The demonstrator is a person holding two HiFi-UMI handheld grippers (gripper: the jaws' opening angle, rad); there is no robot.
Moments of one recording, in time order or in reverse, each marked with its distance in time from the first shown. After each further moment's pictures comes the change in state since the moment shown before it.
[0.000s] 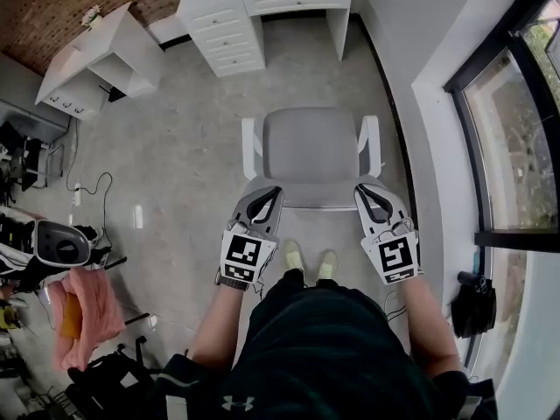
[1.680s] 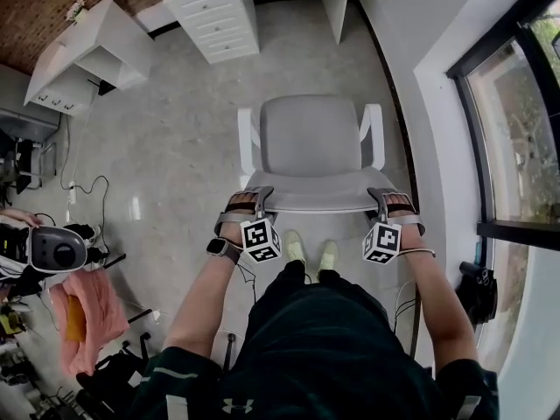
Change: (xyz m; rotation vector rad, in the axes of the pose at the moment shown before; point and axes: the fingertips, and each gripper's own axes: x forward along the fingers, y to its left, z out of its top) left arm 0.058 0.024 -0.198 0.876 0.625 -0.235; right arm 0.044 0.028 -0.237 -0.746 0.662 0.252
